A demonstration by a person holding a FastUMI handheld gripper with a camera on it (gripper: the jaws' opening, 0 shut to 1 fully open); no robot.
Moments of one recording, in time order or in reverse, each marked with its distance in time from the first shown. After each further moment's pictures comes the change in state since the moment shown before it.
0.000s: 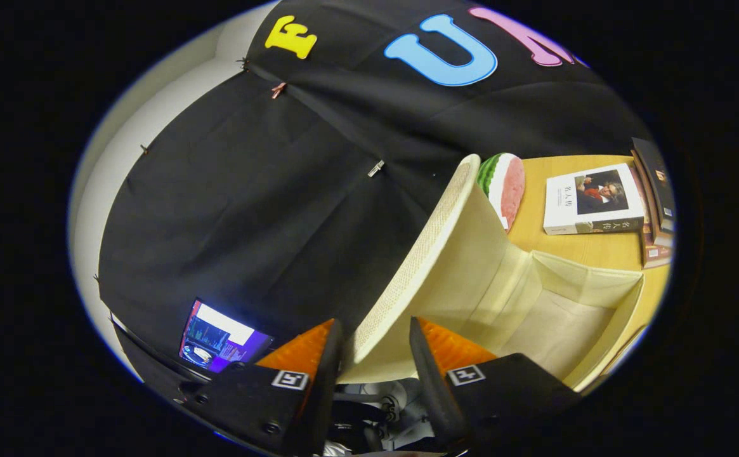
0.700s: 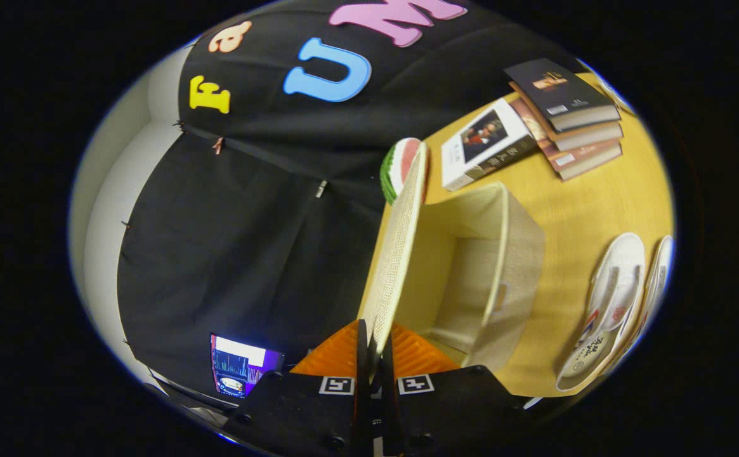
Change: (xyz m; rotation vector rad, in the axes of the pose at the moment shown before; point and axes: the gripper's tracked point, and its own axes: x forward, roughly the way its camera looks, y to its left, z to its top) arm -0.111 -0.088 -0.027 0.293 -0.101 -0.029
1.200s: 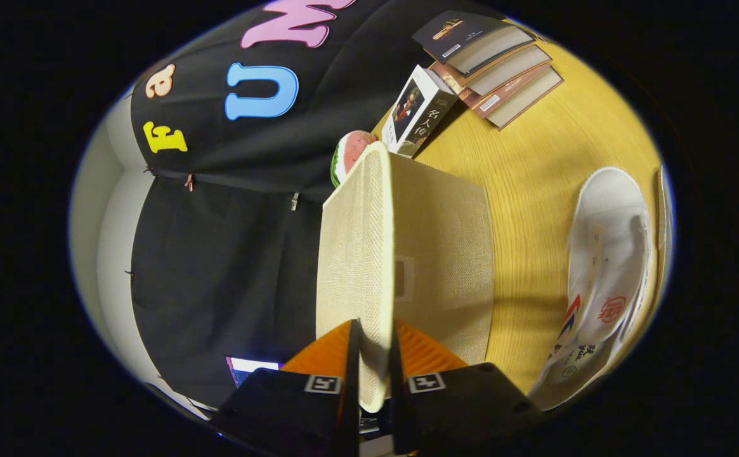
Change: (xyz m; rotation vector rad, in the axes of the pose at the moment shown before) arm 0.000 -0.138 -0.031 0.306 0.010 -0.031
